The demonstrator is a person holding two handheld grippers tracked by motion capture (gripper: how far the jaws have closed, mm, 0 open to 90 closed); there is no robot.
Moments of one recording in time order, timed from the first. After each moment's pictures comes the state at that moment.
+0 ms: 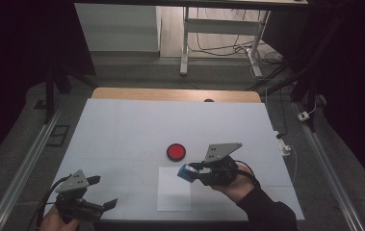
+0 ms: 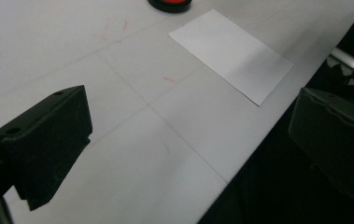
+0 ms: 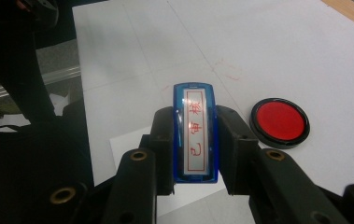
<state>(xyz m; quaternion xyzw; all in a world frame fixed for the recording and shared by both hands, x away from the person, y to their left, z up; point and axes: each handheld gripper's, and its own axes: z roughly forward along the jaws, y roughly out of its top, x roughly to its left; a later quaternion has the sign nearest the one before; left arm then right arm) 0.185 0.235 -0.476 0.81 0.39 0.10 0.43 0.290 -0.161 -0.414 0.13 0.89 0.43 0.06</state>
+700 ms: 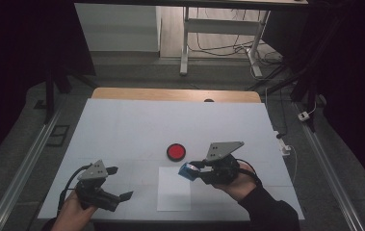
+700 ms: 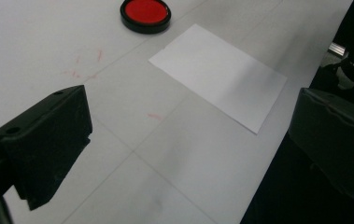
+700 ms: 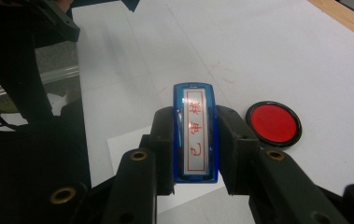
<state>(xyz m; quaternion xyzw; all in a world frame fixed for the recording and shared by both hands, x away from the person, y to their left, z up) 0.221 0.202 -0.473 0.83 0.35 0.08 0.44 0.292 -0.164 -0.408 0.12 0.89 0.43 0.07</state>
